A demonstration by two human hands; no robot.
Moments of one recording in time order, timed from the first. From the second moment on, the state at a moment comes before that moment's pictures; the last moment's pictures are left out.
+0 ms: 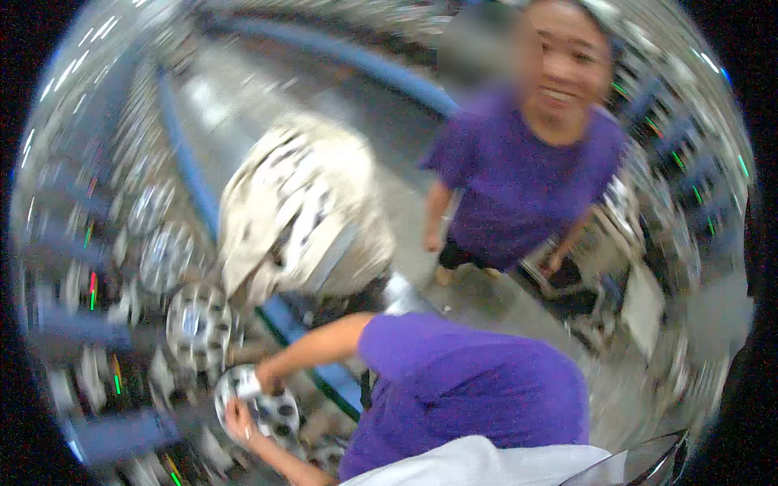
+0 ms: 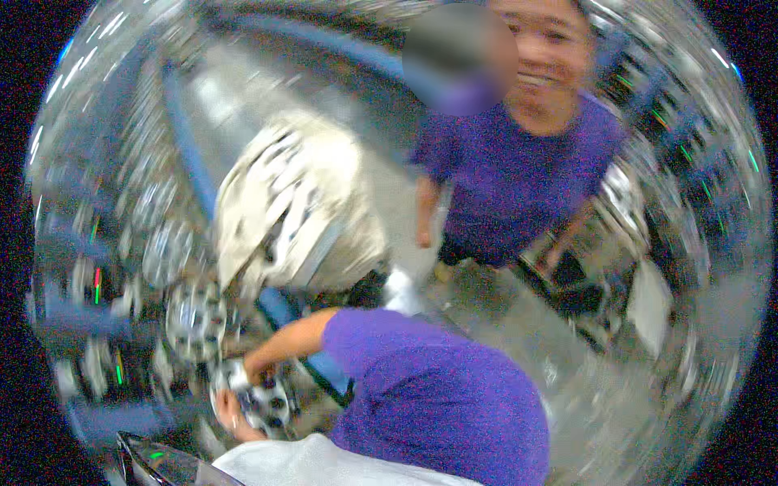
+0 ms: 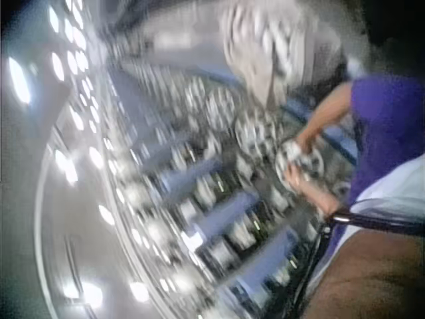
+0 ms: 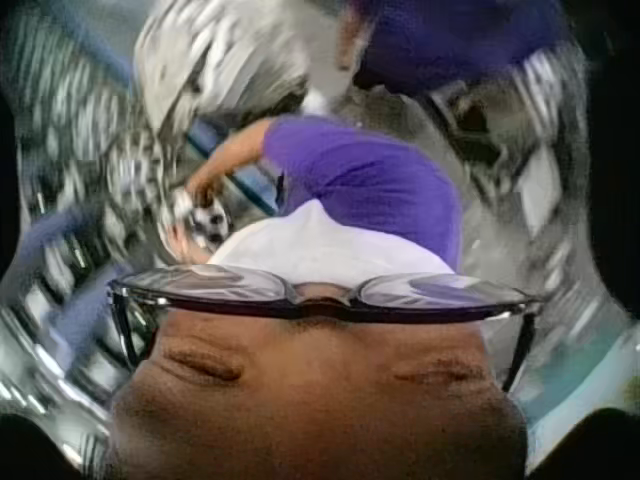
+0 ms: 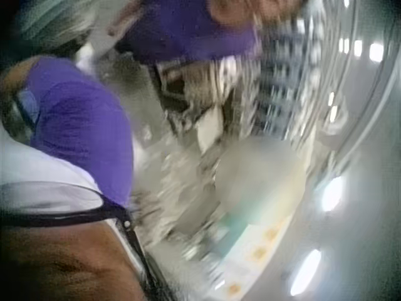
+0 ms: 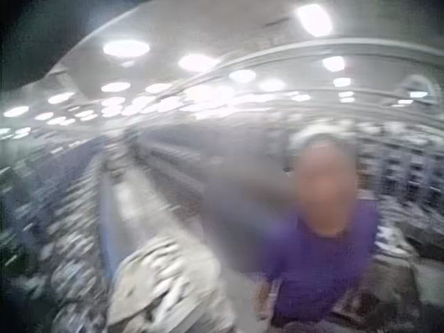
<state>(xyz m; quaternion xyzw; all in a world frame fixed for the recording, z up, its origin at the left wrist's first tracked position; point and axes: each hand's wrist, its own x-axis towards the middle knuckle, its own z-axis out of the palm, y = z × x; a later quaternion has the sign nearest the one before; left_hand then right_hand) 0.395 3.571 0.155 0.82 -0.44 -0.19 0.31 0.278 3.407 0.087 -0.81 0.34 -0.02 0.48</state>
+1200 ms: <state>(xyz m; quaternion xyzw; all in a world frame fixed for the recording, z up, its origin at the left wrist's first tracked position) 0.320 3.613 0.239 0.60 -0.48 -0.45 0.45 0.171 3.506 0.244 -0.82 0.06 -0.35 0.44</state>
